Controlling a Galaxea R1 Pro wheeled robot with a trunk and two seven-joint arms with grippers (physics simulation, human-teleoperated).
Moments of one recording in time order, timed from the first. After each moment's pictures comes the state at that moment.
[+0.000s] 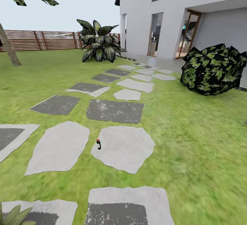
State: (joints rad) left arm -0.25 0.07 -0.01 -0.21 0.04 -0.29 -0.01; right arm -0.17 -0.04 -0.03 -0.37 0.00 -0.39 0.00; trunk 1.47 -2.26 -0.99
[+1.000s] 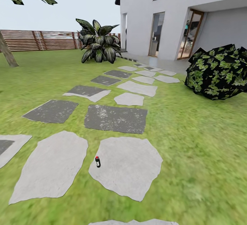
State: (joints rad) left arm -0.25 0.07 -0.01 -0.21 0.04 -0.29 -0.01; right arm -0.17 -0.04 -0.04 -0.37 0.00 -0.39 0.00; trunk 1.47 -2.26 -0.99
